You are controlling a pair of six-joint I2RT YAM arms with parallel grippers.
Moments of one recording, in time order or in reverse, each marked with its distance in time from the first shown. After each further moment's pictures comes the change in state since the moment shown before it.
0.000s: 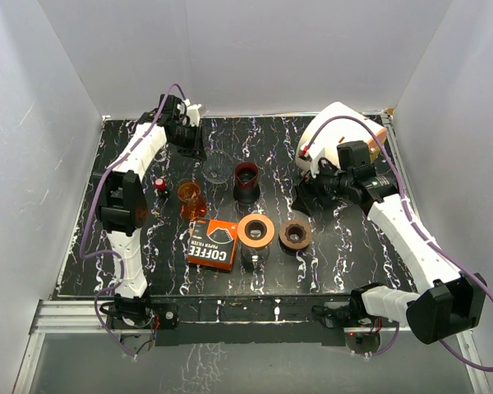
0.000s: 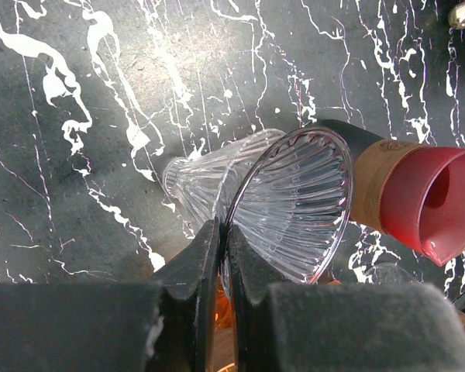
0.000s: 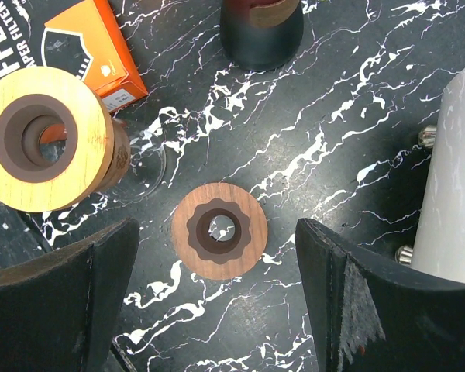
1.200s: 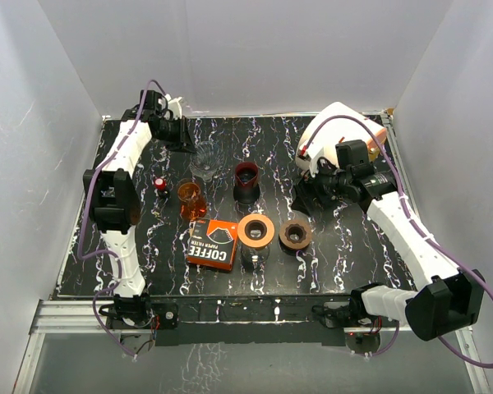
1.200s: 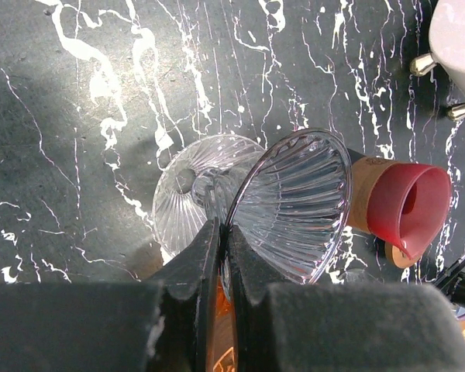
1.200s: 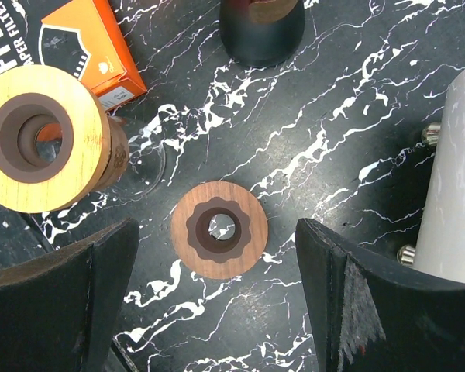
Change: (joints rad) left arm 0.105 0.014 0.045 -0.001 0.100 -0.079; right arm 0.000 0.020 0.004 -0.006 0.000 -0.002
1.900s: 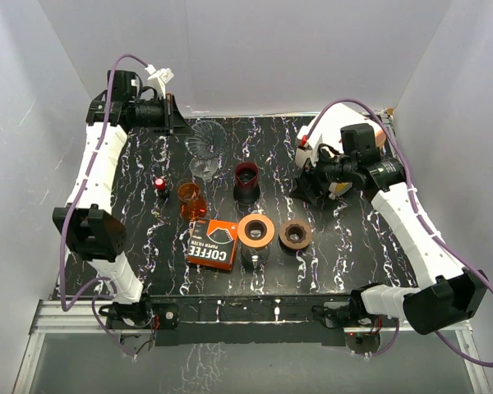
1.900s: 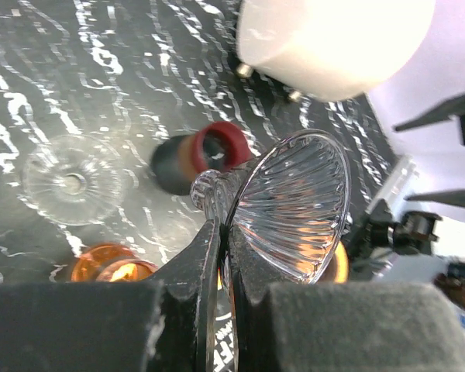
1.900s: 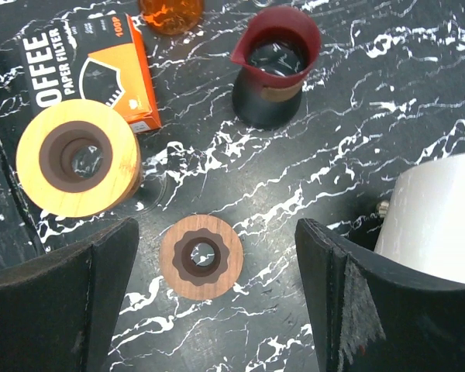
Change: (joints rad) left arm 0.009 -0.313 0.038 -0.105 0.218 0.009; right arm 0.000 0.042 0.188 -0.072 -0.100 -0.140
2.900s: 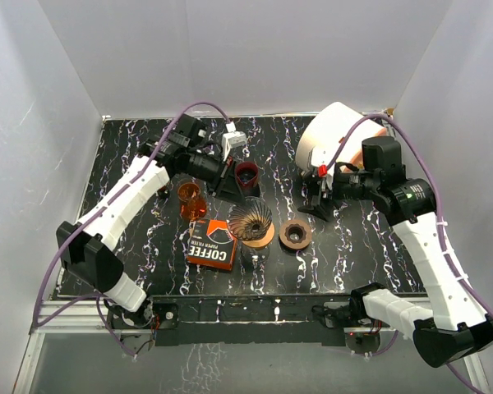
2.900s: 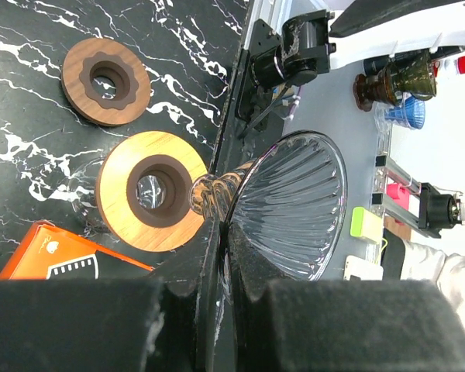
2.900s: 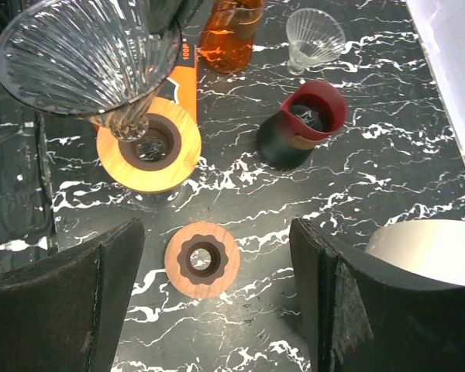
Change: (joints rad) left arm -0.431 -0.243 -0.406 -0.033 0.220 0.157; right arm 0.000 -0.206 0.017 -0.135 -0.172 -0.247
